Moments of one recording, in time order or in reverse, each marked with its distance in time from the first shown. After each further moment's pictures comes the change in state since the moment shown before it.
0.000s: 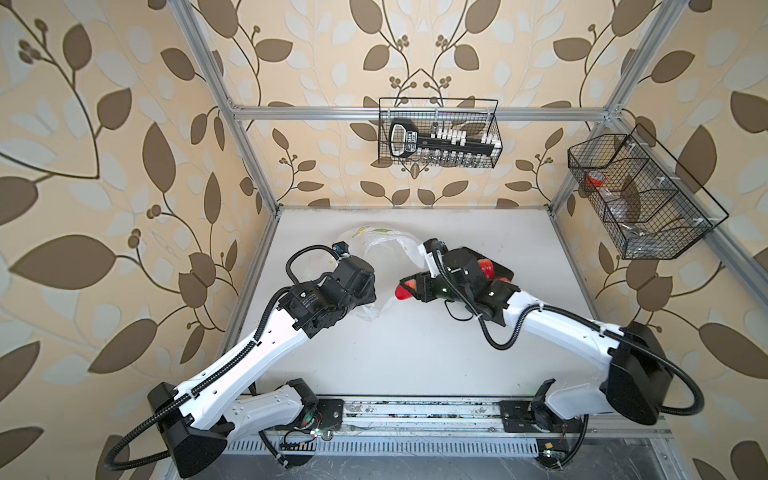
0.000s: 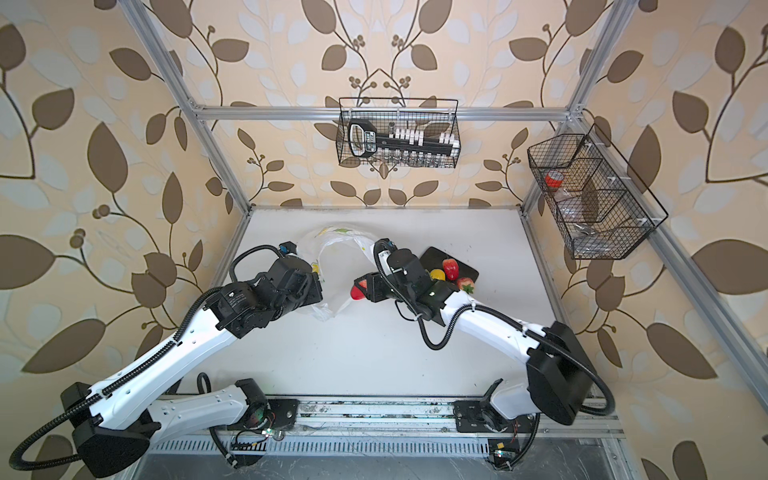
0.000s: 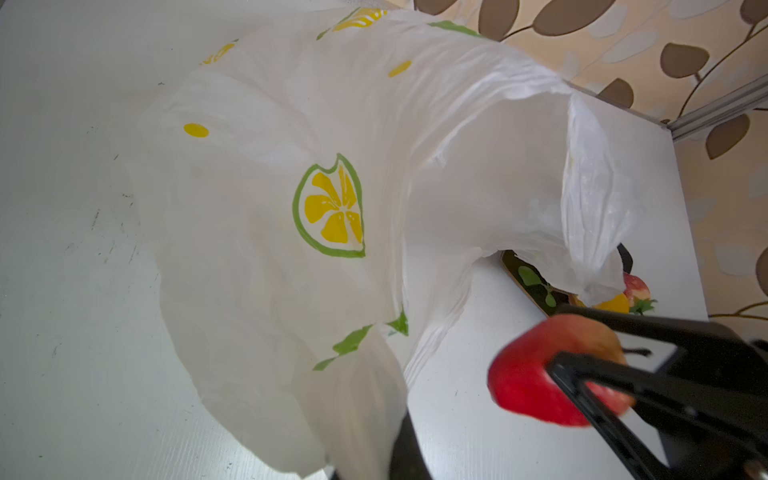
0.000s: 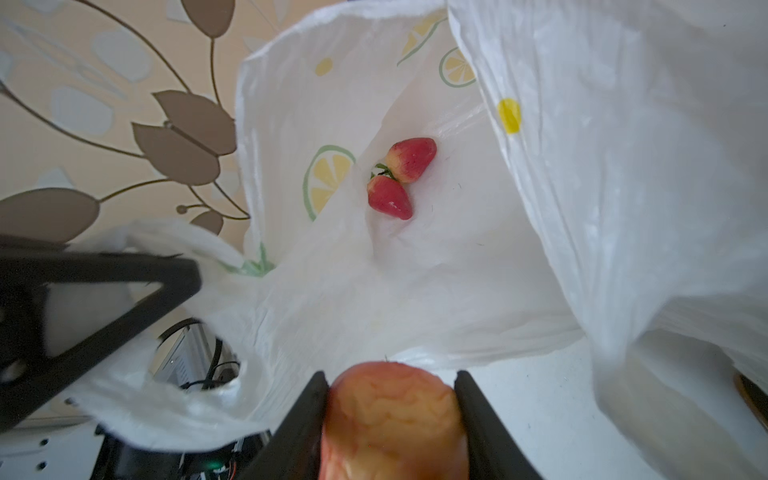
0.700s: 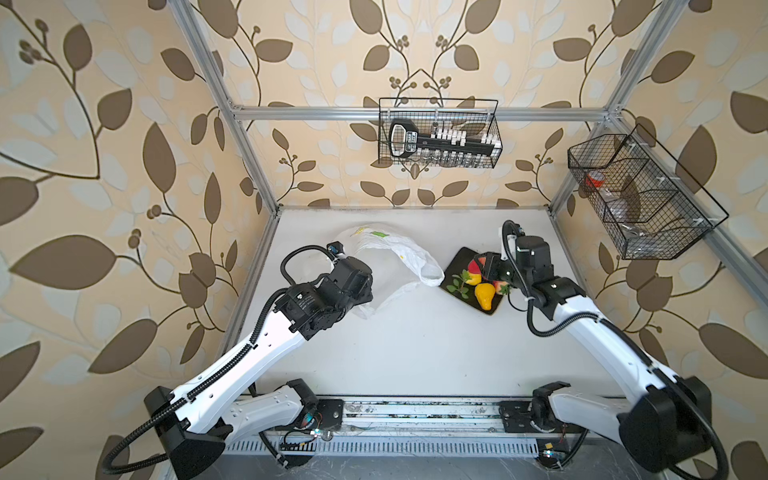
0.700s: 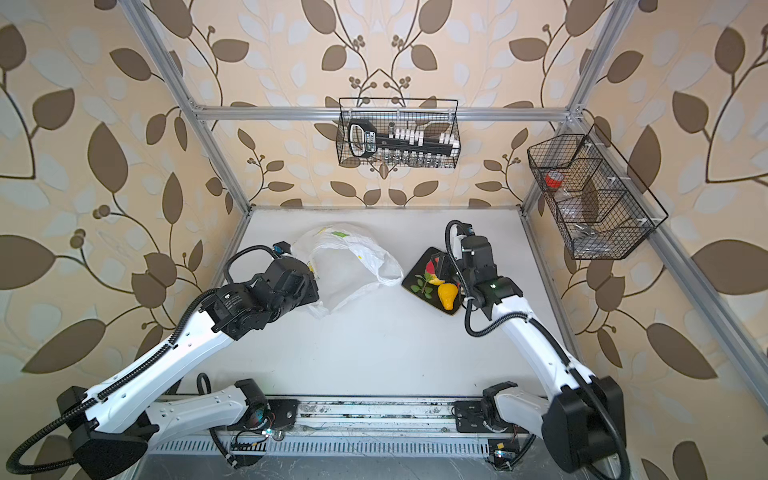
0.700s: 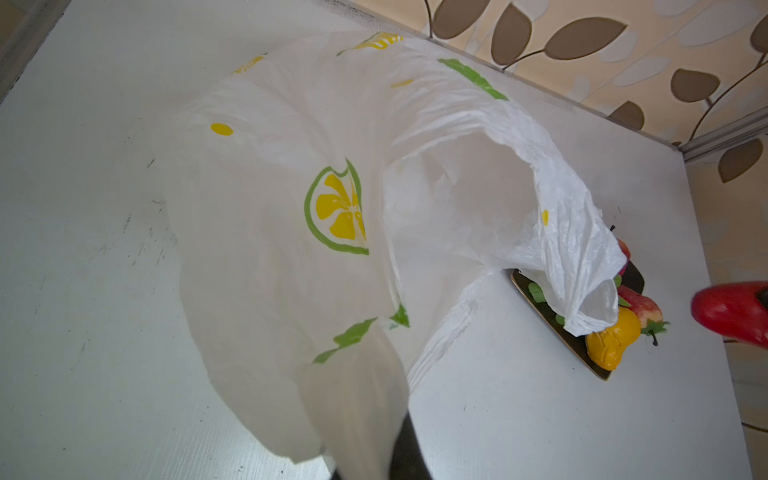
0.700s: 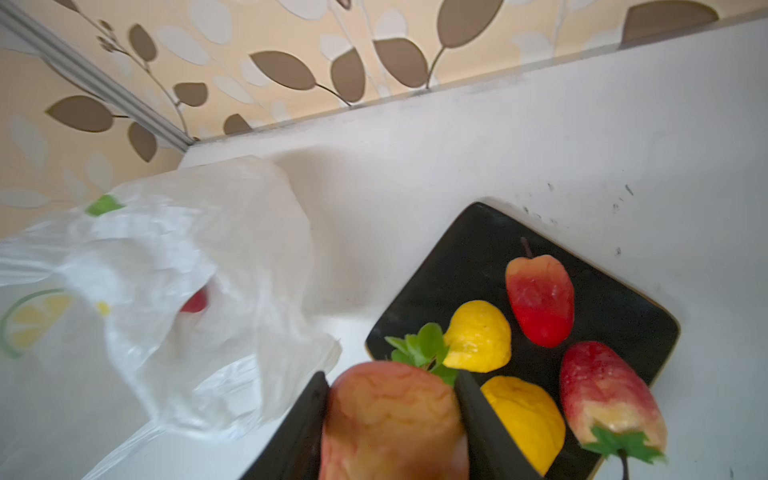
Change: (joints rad) left arm 0.000 -0.027 0.001 -0.019 -0.039 -0.003; right arm -0.529 -0.101 -0.057 -0.151 0.082 -0.201
